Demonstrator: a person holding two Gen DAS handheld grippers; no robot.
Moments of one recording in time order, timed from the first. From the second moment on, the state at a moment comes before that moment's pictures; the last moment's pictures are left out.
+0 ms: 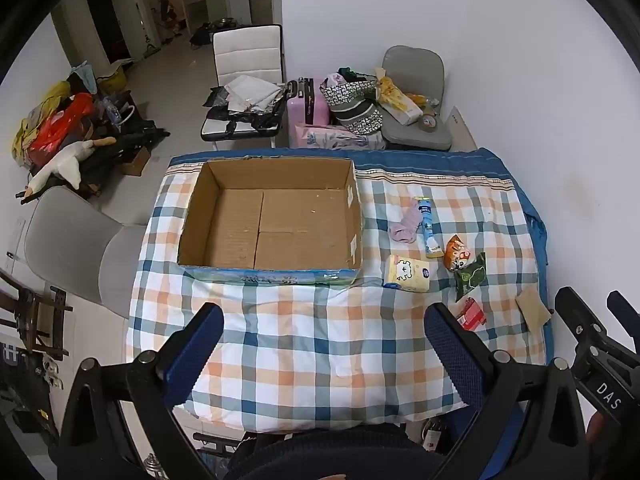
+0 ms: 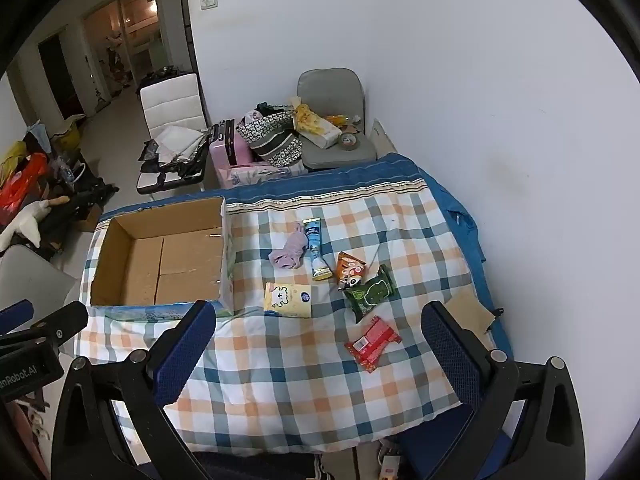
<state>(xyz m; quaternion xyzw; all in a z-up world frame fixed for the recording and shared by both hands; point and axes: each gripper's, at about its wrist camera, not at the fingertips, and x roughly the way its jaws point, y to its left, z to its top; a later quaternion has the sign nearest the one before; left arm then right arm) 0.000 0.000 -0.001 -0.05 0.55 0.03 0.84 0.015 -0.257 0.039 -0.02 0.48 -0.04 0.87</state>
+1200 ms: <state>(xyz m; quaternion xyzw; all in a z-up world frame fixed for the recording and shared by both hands) -0.013 0.018 -0.005 -0.06 0.54 0.05 0.84 0.021 -0.251 0.036 -0.03 0.48 -0.04 0.87</state>
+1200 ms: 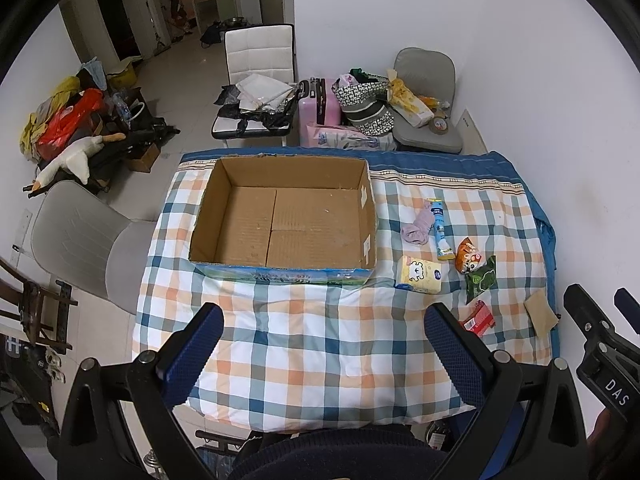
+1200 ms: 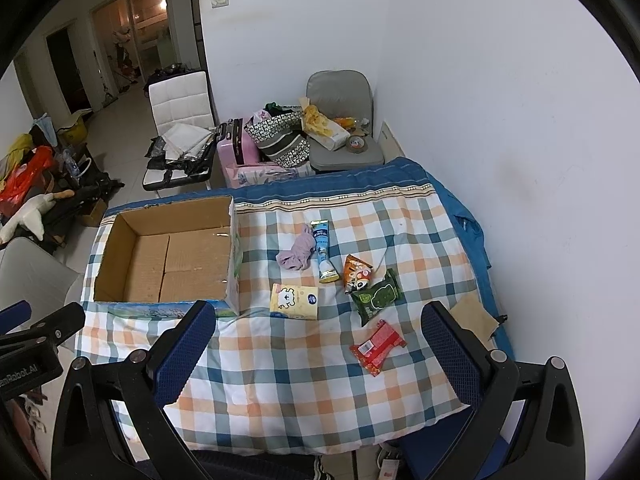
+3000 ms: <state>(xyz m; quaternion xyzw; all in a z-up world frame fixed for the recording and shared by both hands) 0.002 0.012 0.002 -0.05 0.54 0.05 0.84 0.027 -0.252 0.047 -0.03 0.47 -0.03 0.88</state>
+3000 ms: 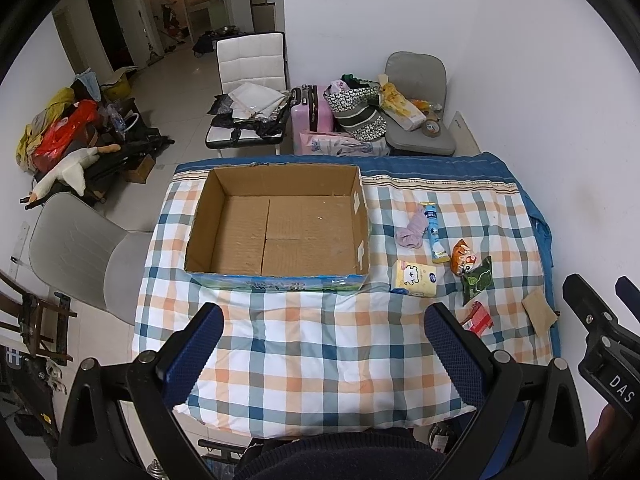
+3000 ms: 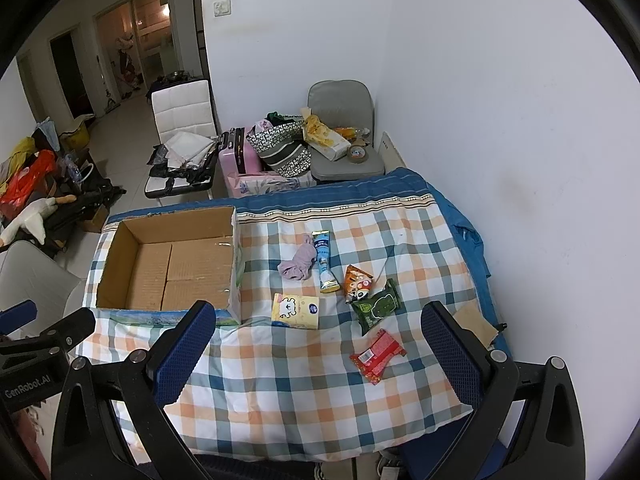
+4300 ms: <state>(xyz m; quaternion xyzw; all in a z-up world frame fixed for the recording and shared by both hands) 0.232 -0.182 -0.333 -0.01 0.76 -0.08 0.64 0.102 -0.487 -0.323 0.29 0.68 -0.18 0.65</state>
